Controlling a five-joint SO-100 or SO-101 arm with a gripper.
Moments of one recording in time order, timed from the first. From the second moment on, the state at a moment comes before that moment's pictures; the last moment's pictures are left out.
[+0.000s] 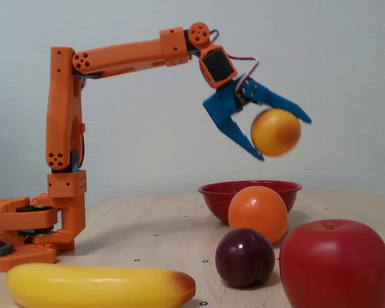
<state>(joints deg) -4.0 87.8 69.3 71.5 12.6</state>
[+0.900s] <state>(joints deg) -27.5 77.7 69.0 79.5 5.9</state>
